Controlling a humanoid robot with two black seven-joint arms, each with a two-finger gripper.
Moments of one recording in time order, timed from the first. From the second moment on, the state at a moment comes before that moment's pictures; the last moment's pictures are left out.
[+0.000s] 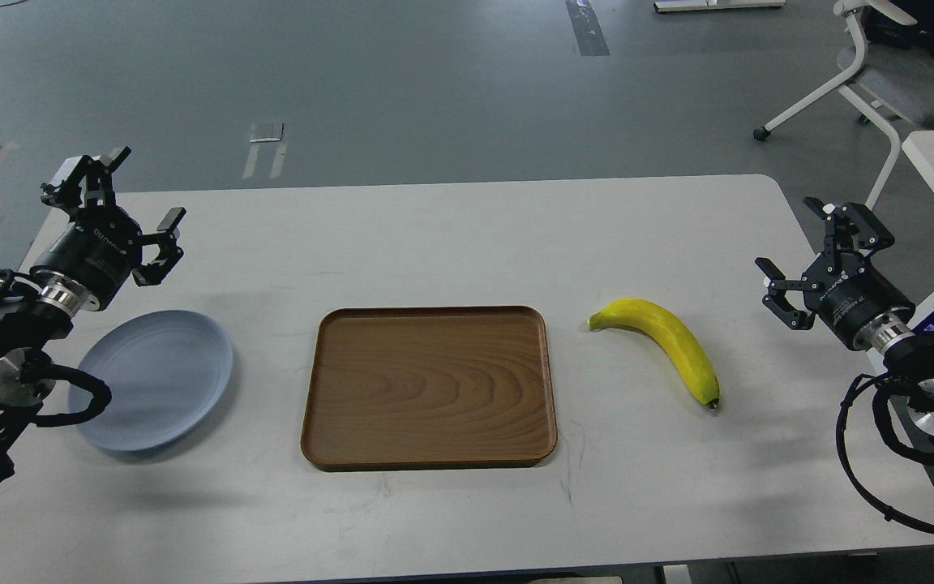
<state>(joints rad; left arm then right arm) -0.66 0.51 -0.55 -0.60 0.03 -0.49 -0.49 0.60 -0.62 0.33 0.69 0.11 0.49 0.49</state>
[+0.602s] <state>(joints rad) -0.69 0.52 -0.54 -0.48 0.08 -0.49 -0.49 0.61 -0.63 0.34 0.69 0.11 0.49 0.49</state>
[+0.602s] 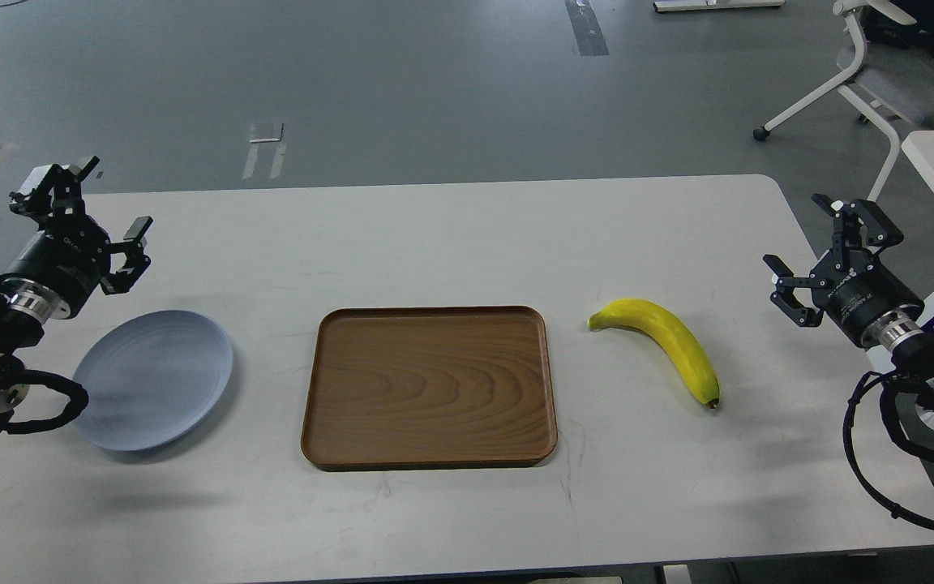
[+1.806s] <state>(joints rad) -0.74 0.91 -0.17 -0.74 1.66 -0.12 -0.49 0.58 -0.66 0.33 0.69 0.11 0.49 0.49</state>
